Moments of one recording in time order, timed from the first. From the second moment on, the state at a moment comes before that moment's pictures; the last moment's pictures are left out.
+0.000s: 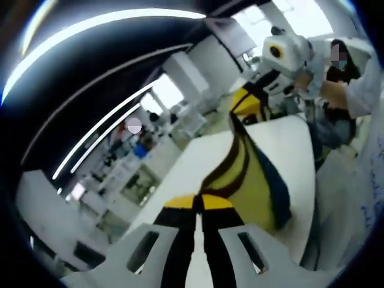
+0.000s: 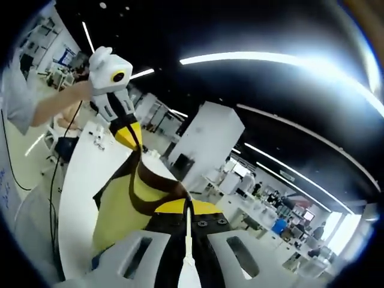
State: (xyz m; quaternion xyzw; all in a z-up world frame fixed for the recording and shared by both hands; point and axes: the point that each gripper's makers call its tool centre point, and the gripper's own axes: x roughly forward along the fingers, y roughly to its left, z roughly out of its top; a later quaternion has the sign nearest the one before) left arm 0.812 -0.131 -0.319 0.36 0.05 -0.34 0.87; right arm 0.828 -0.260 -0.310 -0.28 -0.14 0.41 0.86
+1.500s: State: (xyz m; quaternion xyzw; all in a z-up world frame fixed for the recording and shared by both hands) left arm 0.784 -0.138 -0.377 0.37 0.12 -0.37 0.84; right arm 0.798 -0.265 -0.384 -0.28 -0.08 0.42 0.86
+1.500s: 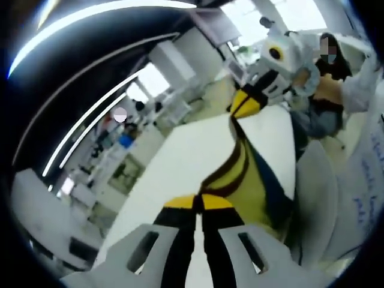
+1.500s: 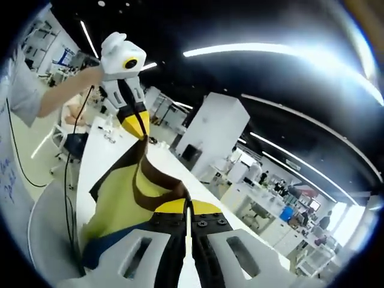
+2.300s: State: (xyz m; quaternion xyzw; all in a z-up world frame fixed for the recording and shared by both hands) left arm 0.884 -0.118 -0.458 0.35 0.20 -0.37 0.84; right arm 0.893 -0.256 -0.463 -0.25 0.02 0.42 0.87
